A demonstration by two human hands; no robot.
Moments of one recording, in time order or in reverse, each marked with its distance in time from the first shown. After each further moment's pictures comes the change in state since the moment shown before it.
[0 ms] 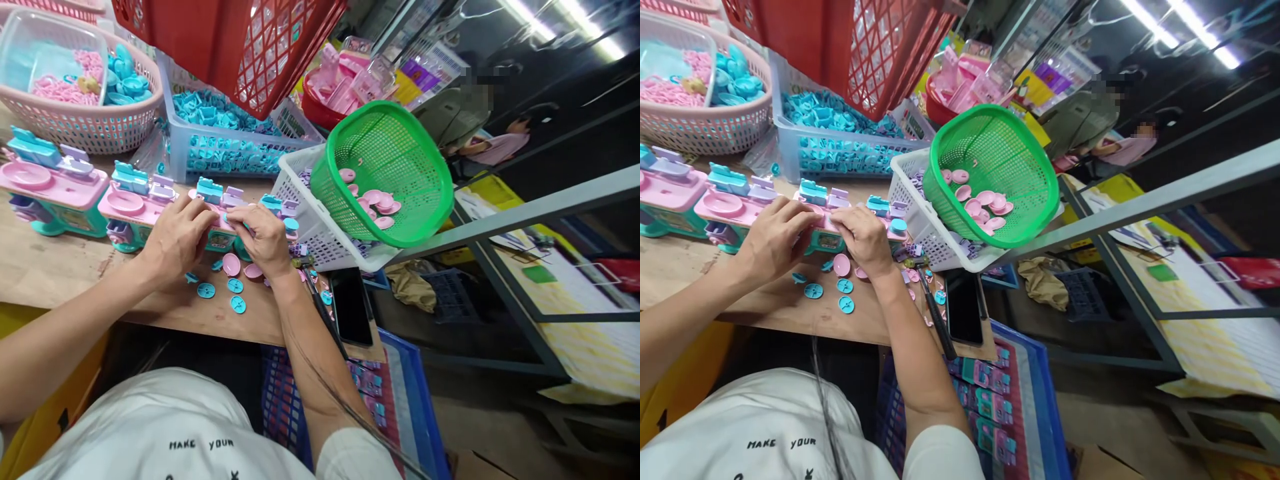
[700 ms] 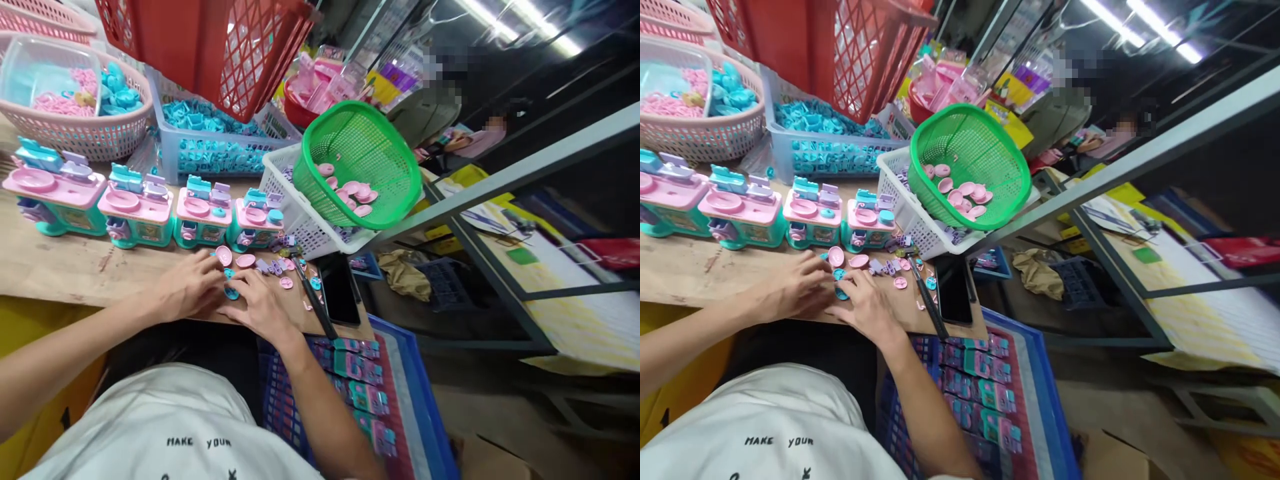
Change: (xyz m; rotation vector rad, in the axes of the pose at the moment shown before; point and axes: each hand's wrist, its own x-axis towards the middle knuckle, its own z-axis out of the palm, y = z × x) left_hand -0.045 0.049 0.001 -0.356 -0.182 0.274; right_hand -0.108 -0.078 -0.030 0.018 -0.244 0.265
